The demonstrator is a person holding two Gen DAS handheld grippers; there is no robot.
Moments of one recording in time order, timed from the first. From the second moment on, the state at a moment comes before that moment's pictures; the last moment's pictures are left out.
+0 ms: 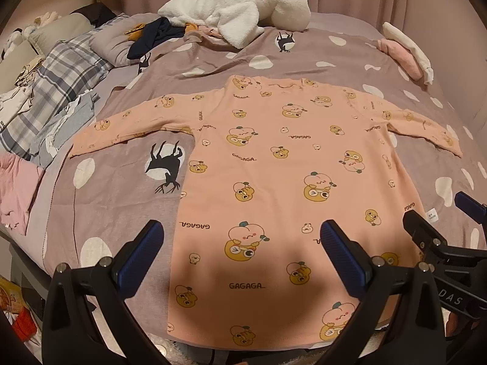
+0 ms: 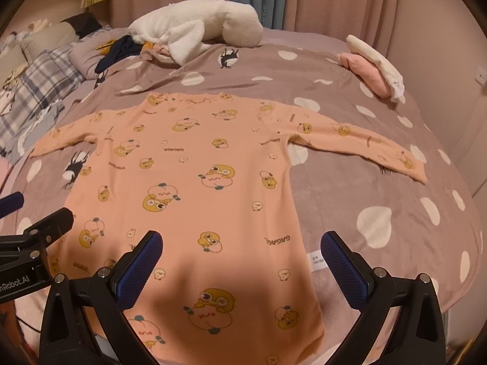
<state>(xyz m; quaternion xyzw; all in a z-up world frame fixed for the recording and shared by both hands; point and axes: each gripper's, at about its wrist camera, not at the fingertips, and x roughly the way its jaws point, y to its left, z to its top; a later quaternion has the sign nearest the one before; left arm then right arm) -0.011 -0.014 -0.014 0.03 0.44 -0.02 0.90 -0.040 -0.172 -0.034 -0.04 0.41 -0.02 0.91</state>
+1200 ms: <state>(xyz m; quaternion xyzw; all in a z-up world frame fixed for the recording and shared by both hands) -0.015 -0.019 -0.012 0.03 0.43 -0.03 0.90 -0.041 -0.179 -0.035 -0.02 0.42 -0.03 0.91</state>
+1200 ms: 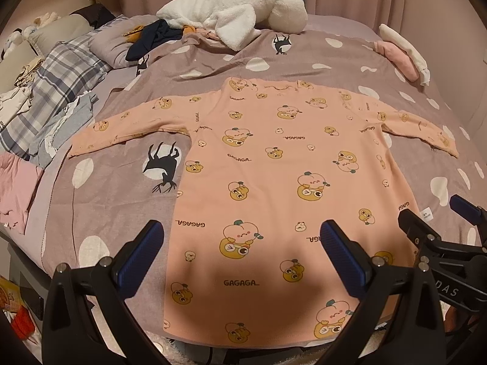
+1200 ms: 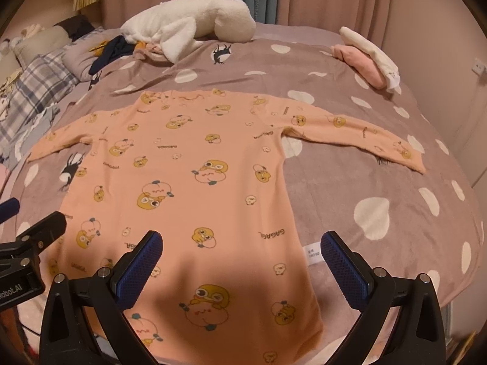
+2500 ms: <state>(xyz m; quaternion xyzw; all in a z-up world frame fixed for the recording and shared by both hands) -0.018 -0.020 -0.015 0.03 0.44 -0.04 0.90 -0.040 -0.168 -0.042 -0.04 0.44 -0.02 0.90</state>
